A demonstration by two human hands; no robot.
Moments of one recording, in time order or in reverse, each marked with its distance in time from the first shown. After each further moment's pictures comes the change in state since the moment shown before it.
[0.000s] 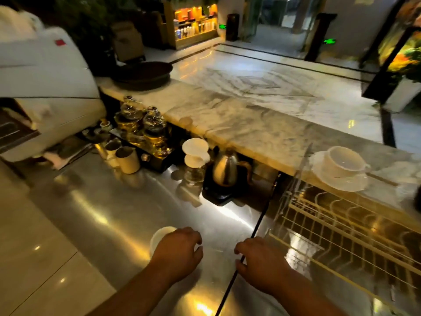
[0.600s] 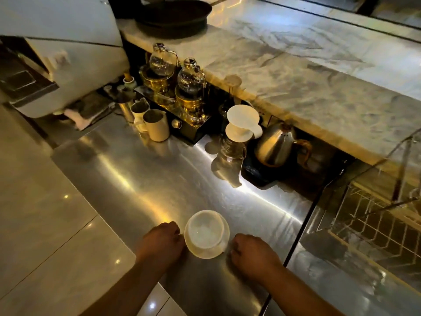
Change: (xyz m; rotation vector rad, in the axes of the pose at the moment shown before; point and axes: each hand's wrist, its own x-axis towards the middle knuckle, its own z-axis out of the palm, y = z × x) left_hand -0.021 -0.179 0.047 -0.068 -0.094 -0.485; right_hand 0.112 -0.085 0.123 0.179 -0.216 0.172
